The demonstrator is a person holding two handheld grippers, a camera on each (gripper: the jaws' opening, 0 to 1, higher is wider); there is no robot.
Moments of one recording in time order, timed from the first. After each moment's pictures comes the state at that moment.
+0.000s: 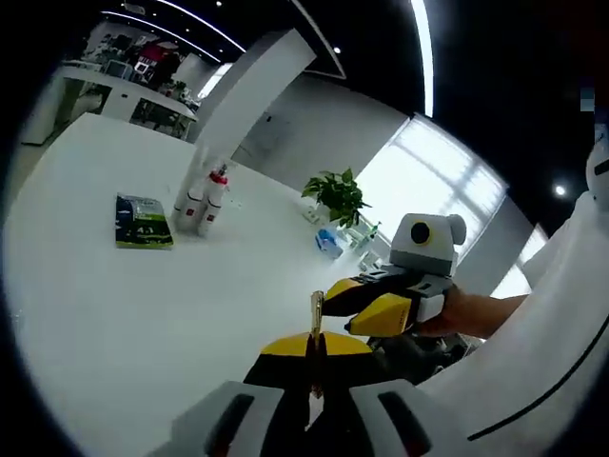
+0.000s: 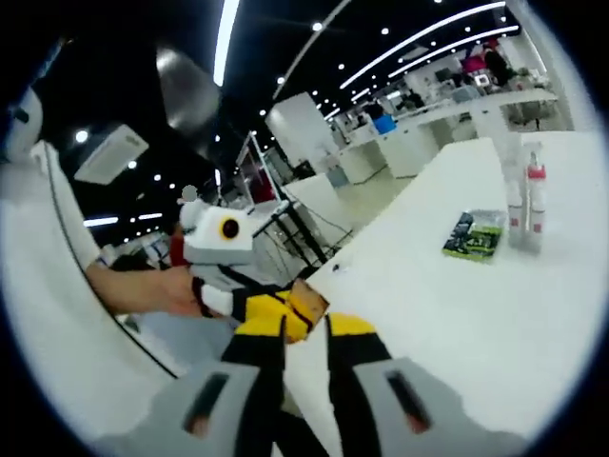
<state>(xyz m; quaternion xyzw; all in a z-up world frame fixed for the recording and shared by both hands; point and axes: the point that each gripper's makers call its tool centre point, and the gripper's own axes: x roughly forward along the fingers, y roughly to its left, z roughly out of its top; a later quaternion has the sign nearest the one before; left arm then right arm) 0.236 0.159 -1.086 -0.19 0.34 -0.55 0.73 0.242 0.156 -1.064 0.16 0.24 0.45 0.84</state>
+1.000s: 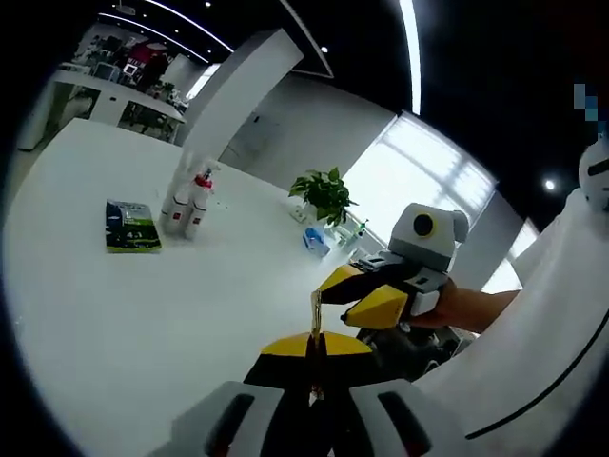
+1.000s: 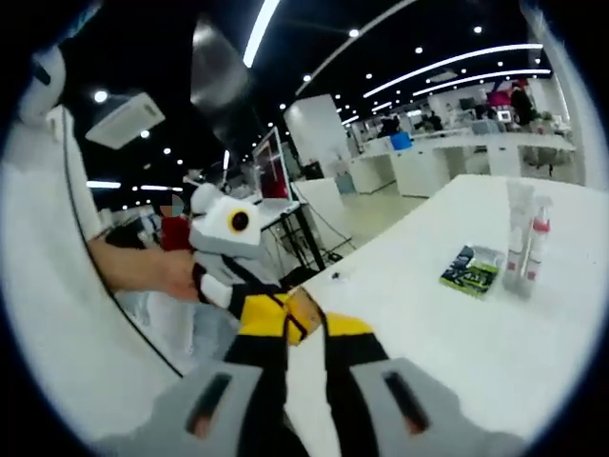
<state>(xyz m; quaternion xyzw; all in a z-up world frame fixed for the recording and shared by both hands) 0.219 0.161 -1.079 -0.19 0.34 -0.57 0.72 0.232 0.161 -1.048 0.08 0.21 0.47 0.85</state>
